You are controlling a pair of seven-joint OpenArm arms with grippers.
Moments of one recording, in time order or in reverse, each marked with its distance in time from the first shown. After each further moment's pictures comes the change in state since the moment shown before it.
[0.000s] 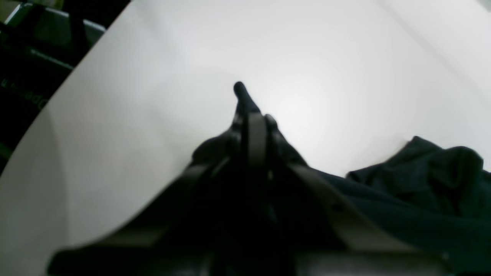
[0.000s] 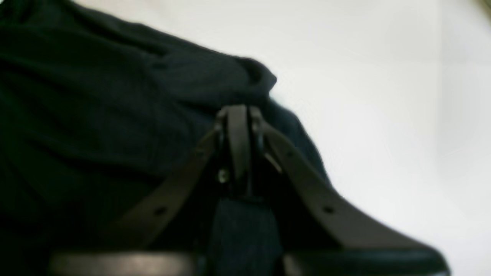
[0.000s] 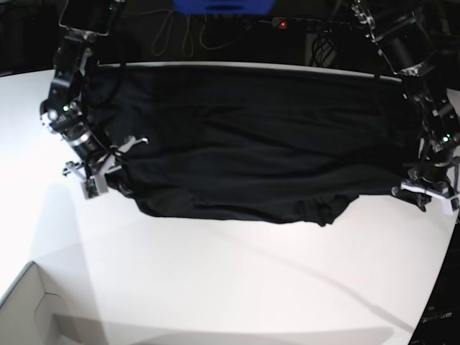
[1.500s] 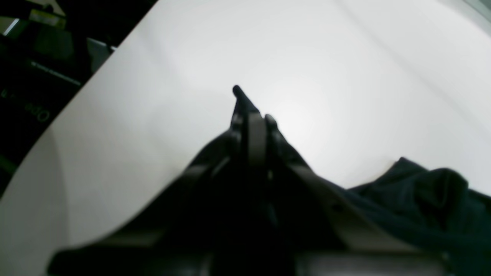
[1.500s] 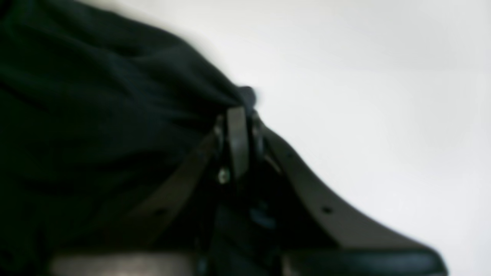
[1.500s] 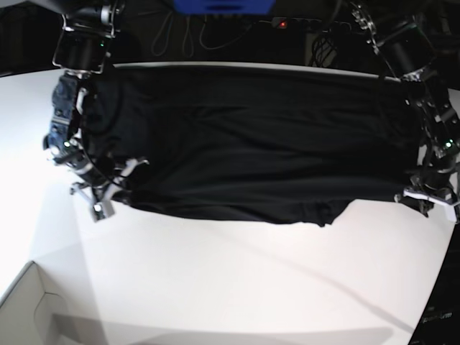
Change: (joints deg) left arm -1.5 -0.3 -0.3 0.5 -0.2 0.2 2.3; right arm 9.4 3.7 -2.9 -11.3 0.0 -0.2 -6.1
